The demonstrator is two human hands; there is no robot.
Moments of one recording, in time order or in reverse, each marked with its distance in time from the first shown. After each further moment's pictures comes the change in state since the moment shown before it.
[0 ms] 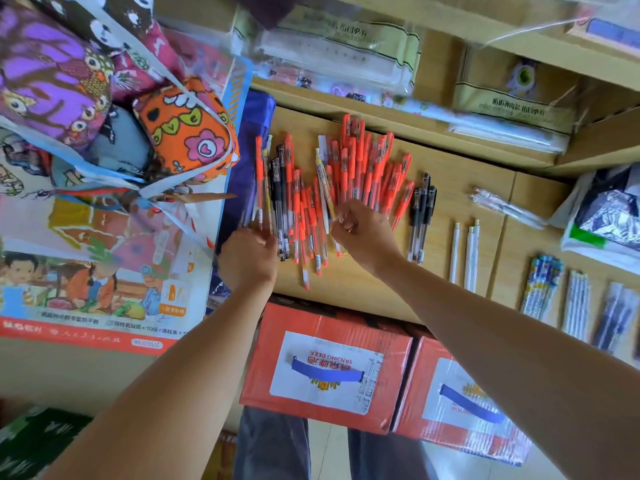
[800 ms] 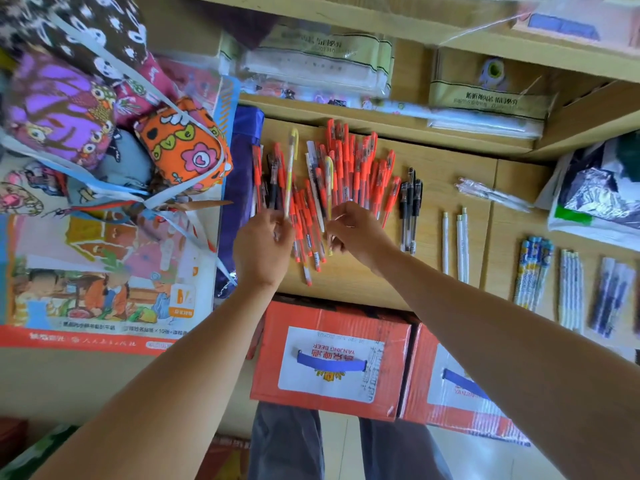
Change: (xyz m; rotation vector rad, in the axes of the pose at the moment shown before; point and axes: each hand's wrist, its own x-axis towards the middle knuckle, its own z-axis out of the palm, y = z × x) left_hand -0.017 0.024 -0.025 -0.257 -0.005 0.403; right_hand -0.012 -0.018 -0.010 0.389 -0.114 0.257
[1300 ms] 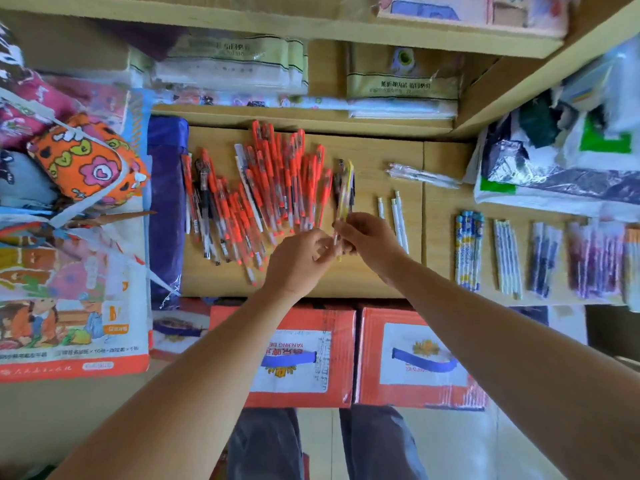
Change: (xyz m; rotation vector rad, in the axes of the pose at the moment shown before) left_hand -0.050 0.080 0.082 -0.019 -0.487 0.270; right_hand -0.051 0.057 -0.091 0.116 0.171 -0.030
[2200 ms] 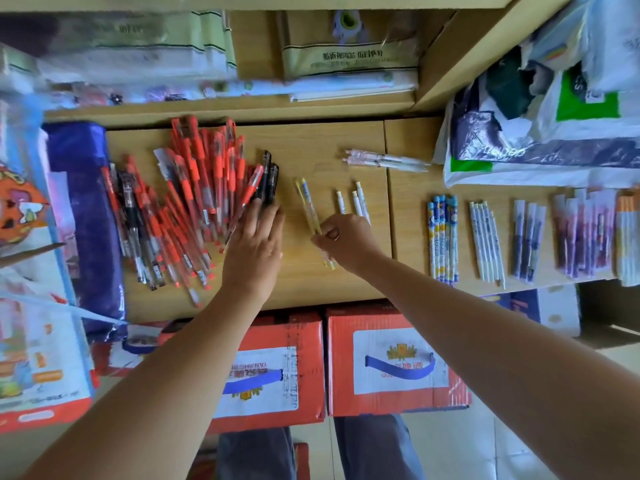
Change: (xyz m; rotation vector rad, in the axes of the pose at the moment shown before) left_hand 0.045 -0.029 0.032 0.946 0.016 0.206; right_hand 0.033 0.035 -0.033 -0.457 0.041 0.031
